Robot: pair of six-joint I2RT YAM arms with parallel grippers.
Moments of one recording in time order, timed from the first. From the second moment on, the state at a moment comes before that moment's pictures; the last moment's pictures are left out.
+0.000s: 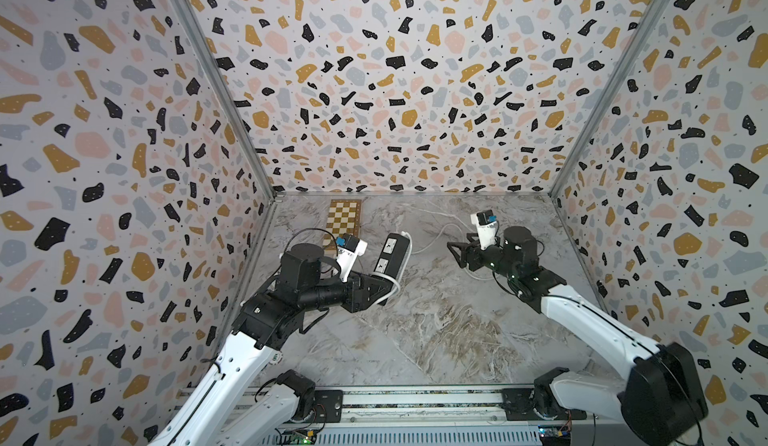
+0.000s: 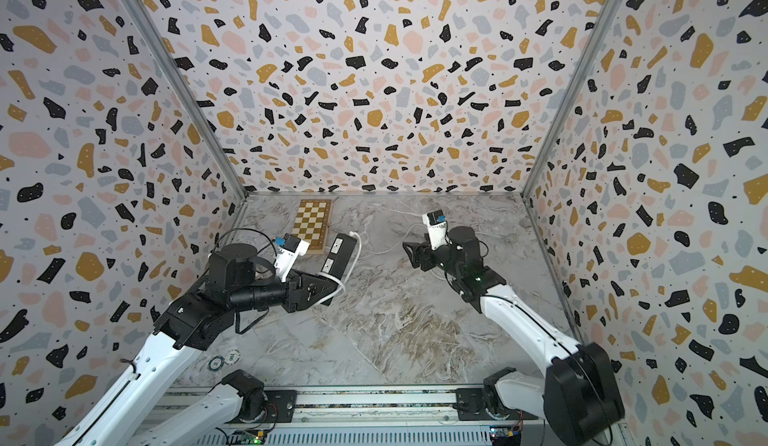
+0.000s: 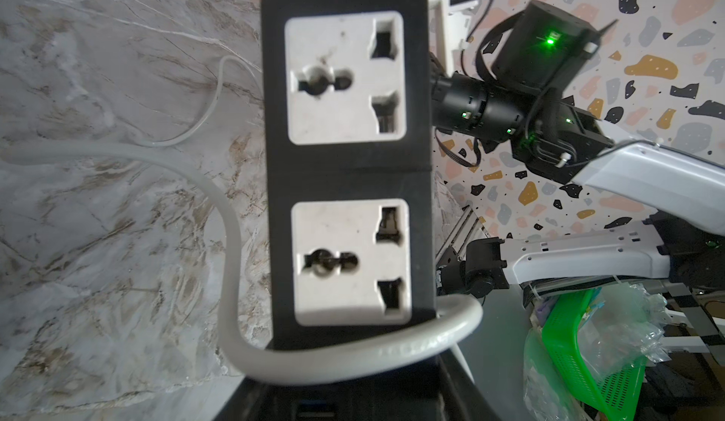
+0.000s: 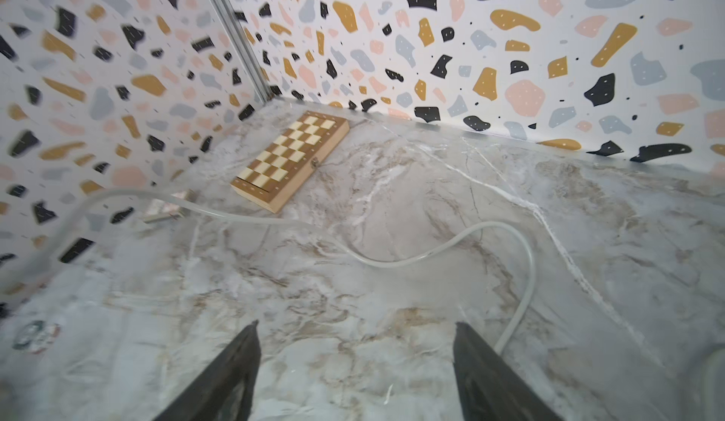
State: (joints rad) left arm -0.45 0.82 0.97 -0.69 0.63 -0.34; right arm 0.45 1.13 0.76 0.06 -0.29 0.21
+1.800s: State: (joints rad) left arm -0.45 0.77 0.92 -0.67 0.85 -0.35; right arm 0.64 1.66 1.13 0.64 -0.58 1.26
